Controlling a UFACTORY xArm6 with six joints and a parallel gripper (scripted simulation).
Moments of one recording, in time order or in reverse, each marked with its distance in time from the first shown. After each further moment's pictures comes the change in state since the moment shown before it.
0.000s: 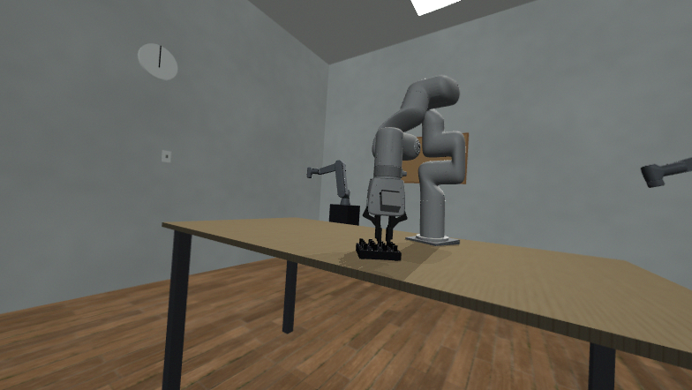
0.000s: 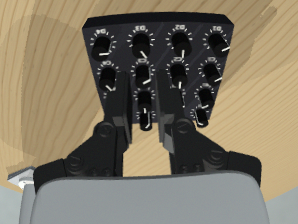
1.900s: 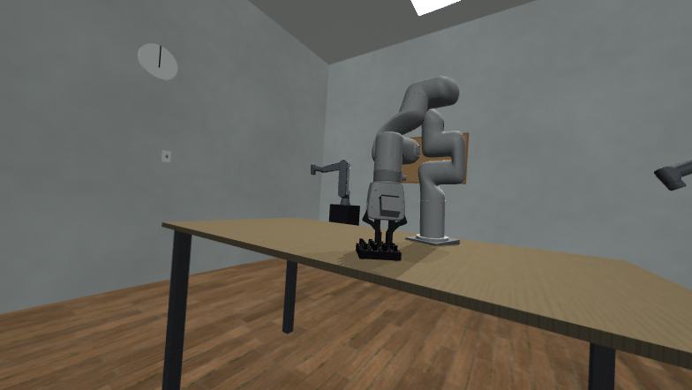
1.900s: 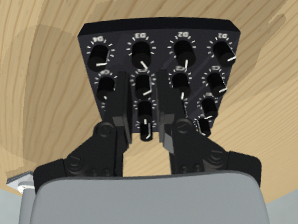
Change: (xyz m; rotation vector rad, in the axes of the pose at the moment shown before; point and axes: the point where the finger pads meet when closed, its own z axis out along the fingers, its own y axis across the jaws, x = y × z) arm 0.000 0.000 0.012 0.000 0.000 0.000
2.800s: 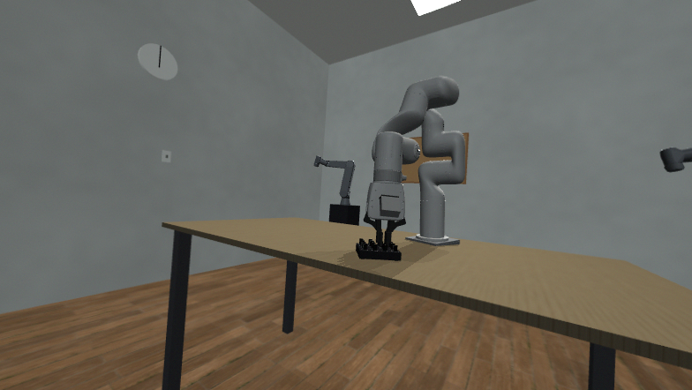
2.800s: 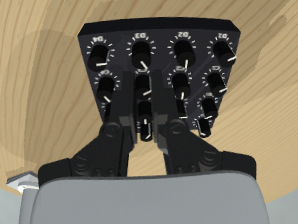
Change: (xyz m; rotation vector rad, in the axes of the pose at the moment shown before) arm 0.000 0.000 0.000 0.000 0.000 0.000
